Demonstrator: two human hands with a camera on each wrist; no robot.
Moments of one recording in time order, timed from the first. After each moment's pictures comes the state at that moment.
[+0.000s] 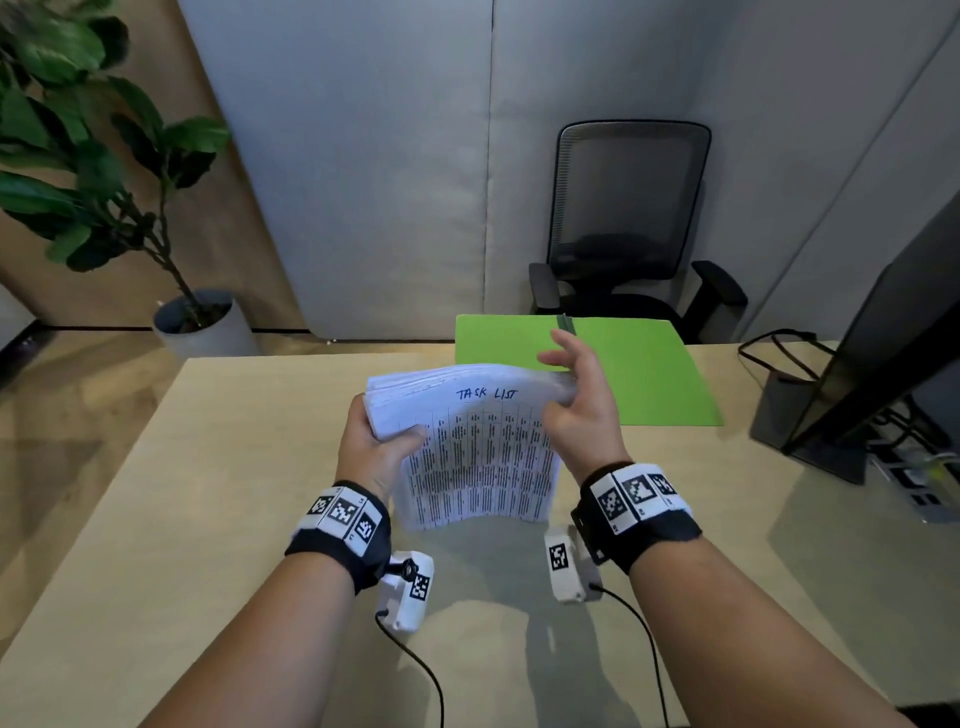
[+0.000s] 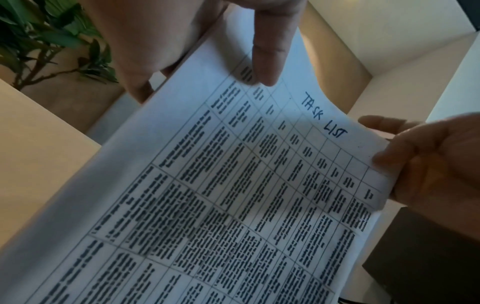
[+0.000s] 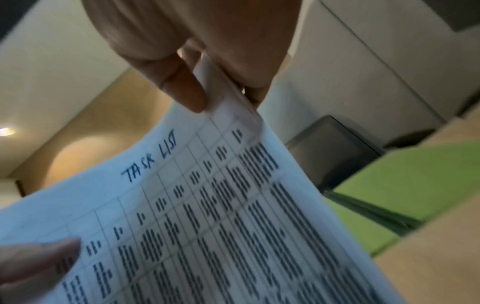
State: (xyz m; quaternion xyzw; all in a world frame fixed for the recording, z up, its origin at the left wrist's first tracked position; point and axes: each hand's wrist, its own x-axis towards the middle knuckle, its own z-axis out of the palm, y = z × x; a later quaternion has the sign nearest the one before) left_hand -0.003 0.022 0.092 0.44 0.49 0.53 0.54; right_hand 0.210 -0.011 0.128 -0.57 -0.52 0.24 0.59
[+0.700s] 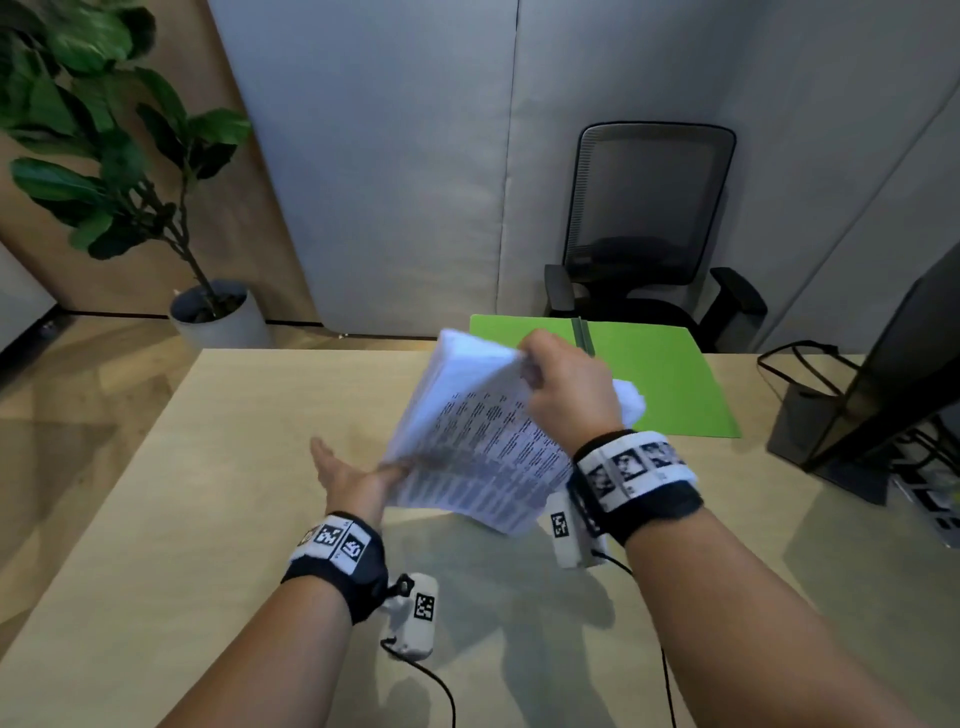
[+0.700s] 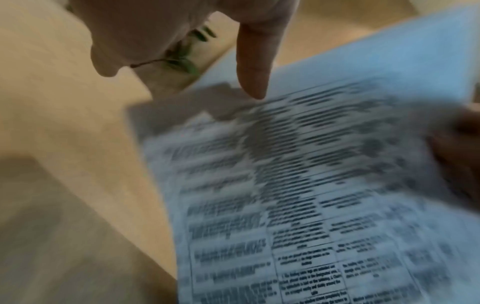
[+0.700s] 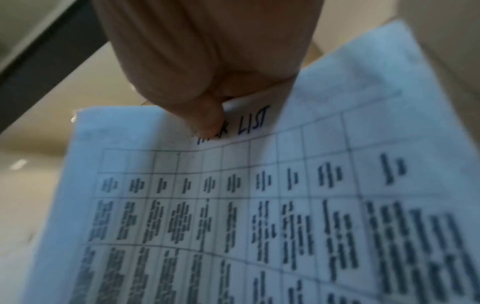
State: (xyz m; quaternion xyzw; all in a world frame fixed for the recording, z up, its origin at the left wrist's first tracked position) left_hand -0.028 0.022 0.049 0.33 0.66 0.48 0.48; right_hand 0.193 0.017 0.168 -0.67 -0.68 0.05 0.29
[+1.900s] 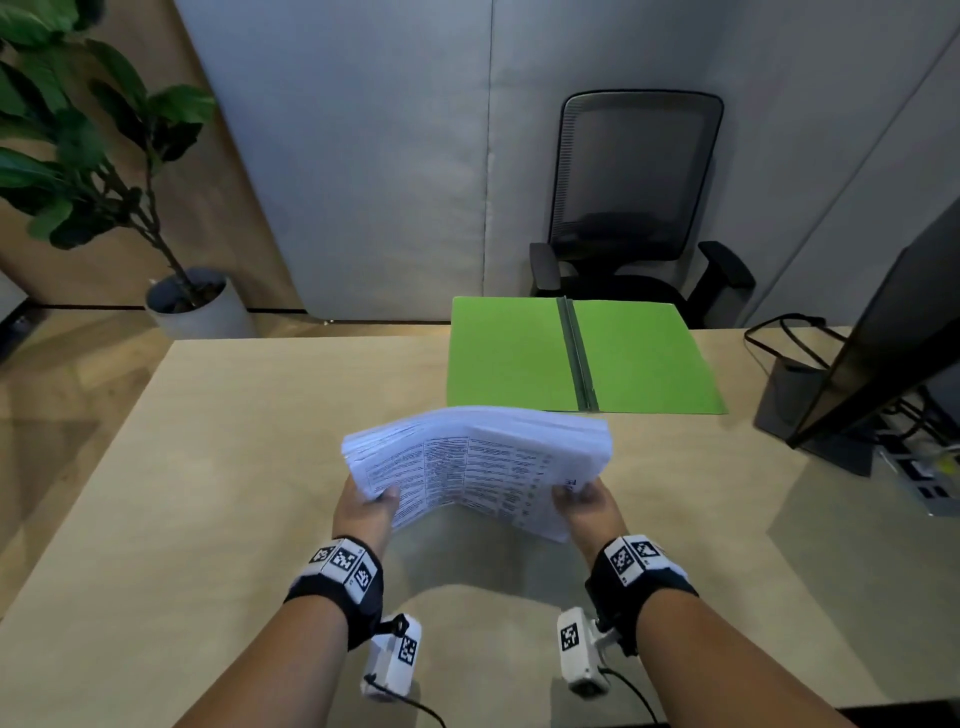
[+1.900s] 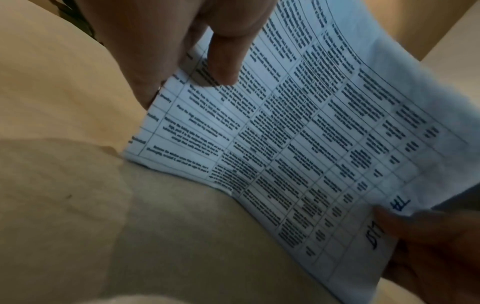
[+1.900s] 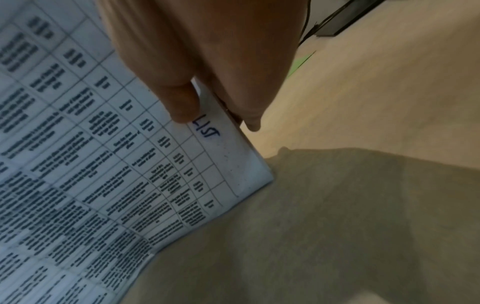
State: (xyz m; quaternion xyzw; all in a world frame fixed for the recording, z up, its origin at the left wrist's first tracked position) left_hand -0.012 -0.002 0.008 0.46 0.67 0.38 0.44; right_hand 0.243 -0.045 -0.024 -0.70 -0.33 0.44 0.46
